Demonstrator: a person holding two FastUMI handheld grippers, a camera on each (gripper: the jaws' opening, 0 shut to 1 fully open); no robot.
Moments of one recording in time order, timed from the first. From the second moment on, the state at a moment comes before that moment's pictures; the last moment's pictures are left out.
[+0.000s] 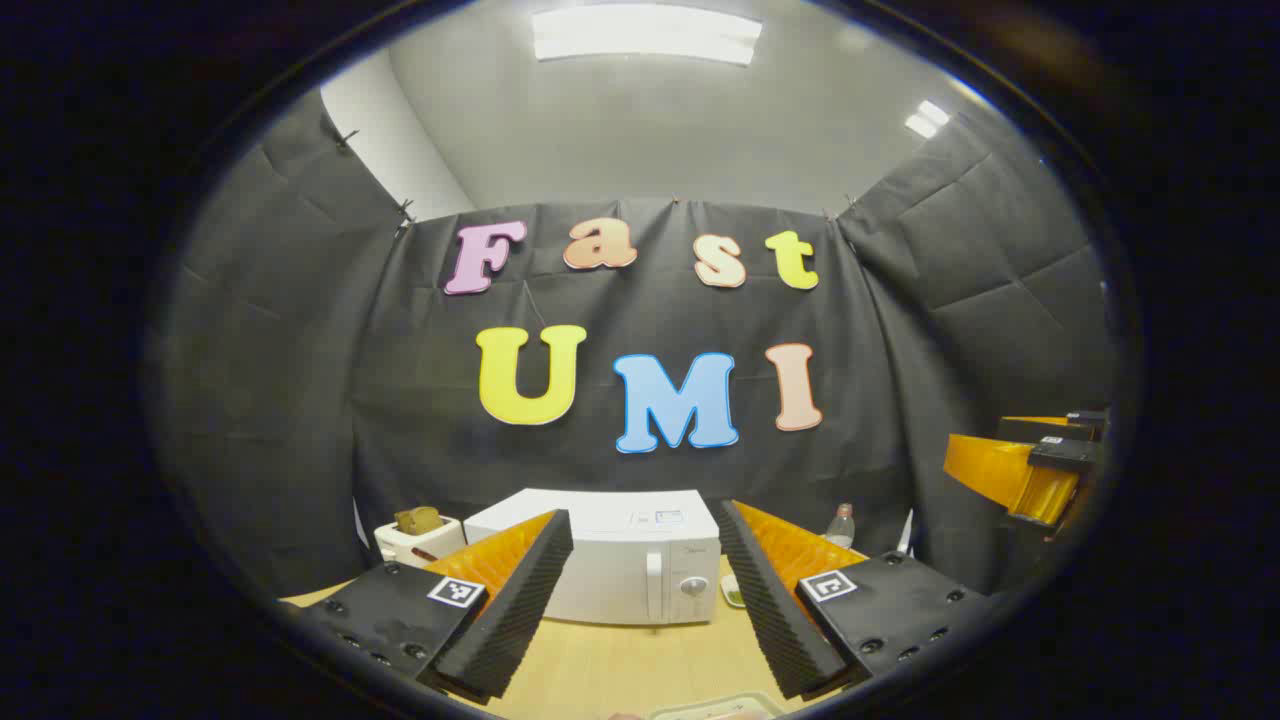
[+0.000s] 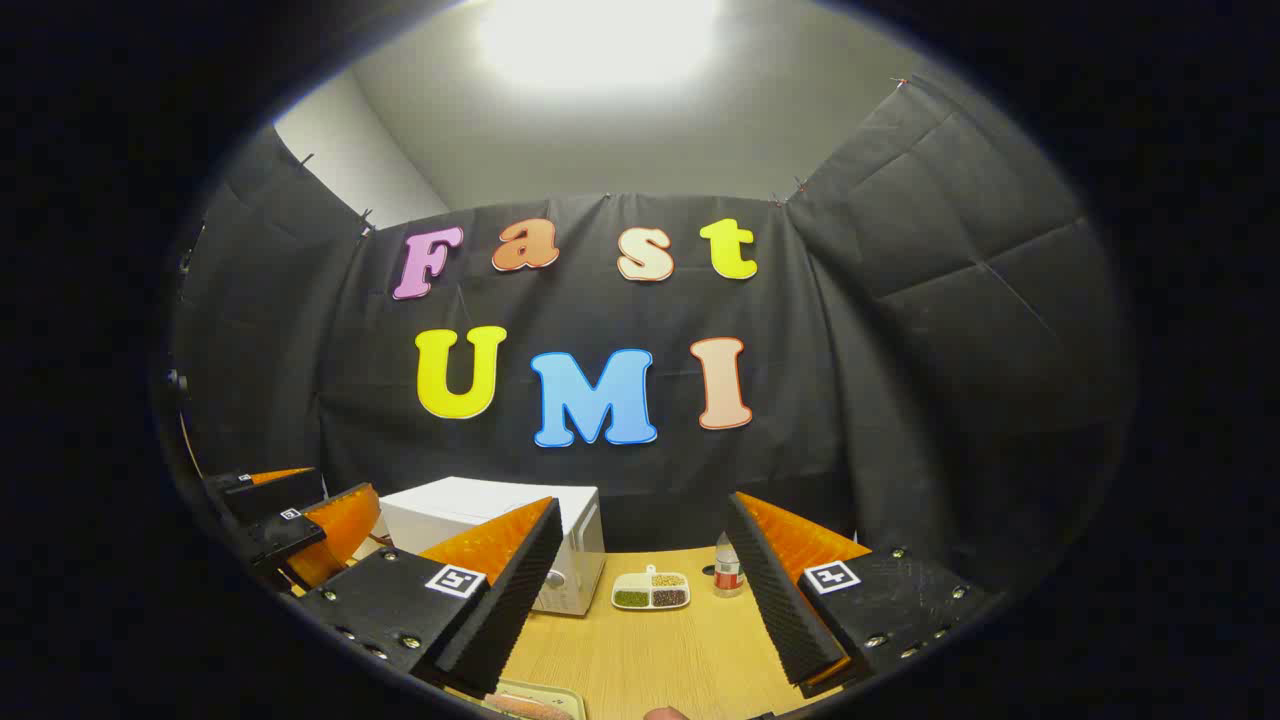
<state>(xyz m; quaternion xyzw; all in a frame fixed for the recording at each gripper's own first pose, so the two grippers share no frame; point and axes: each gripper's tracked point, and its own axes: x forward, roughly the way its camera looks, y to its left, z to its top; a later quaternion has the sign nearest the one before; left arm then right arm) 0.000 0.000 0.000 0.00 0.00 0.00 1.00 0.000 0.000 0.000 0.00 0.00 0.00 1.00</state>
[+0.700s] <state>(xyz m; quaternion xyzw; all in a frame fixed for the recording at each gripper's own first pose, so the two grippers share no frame) -0.014 -0.011 0.013 0.02 -0.01 0.02 1.00 -0.004 -0.008 -0.003 -0.01 0.00 0.02 1.00</state>
